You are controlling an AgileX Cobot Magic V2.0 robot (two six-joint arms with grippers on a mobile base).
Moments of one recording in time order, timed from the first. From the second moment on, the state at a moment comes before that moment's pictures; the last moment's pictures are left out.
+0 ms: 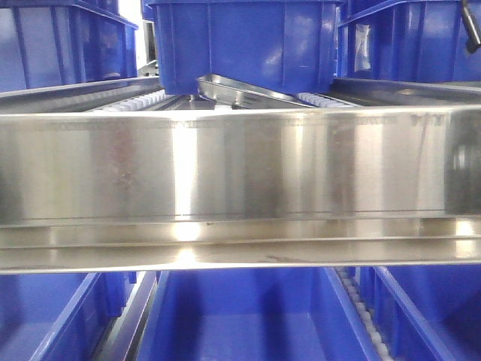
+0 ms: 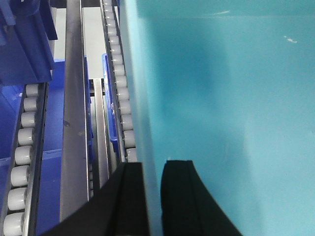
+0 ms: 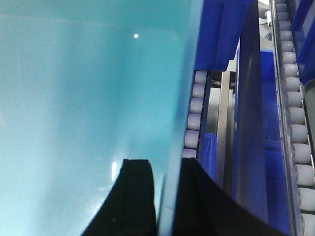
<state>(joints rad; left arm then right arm) -0.30 1.54 -1.92 0.11 1.11 -0.20 0.25 1.64 -2.00 0.05 1.12 0.15</state>
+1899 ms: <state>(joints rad) -0.30 1.54 -1.92 0.14 0.78 -0.18 0.25 1.64 -2.00 0.02 0.91 0.15</state>
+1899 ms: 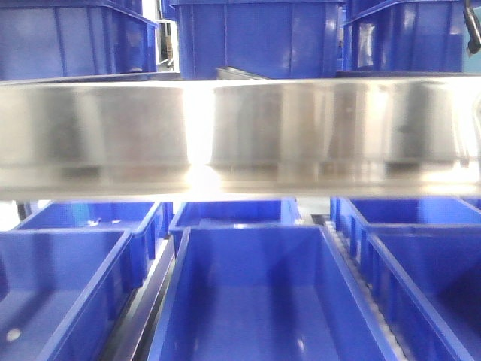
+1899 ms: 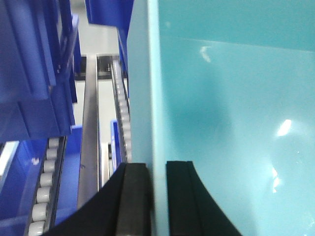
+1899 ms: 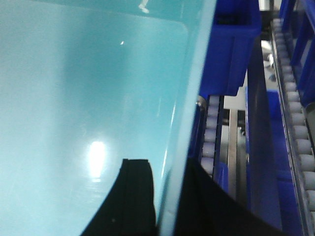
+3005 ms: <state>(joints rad) -0.29 1.54 -1.92 0.15 0.69 -0.18 0.25 1.64 -2.00 0.01 0.78 0.15</state>
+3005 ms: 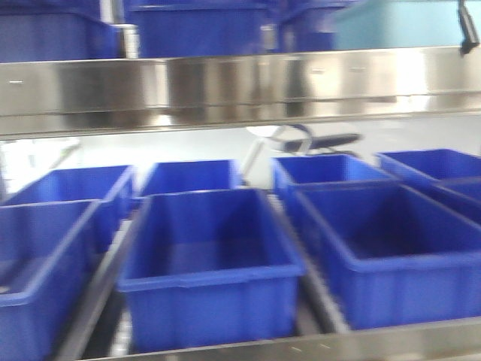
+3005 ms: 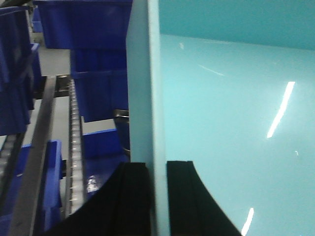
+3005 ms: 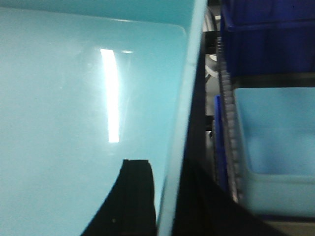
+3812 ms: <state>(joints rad) -0.29 1.54 -1.92 0.15 0.69 -0.18 0.25 1.64 -2.00 0.01 0.78 0.15</state>
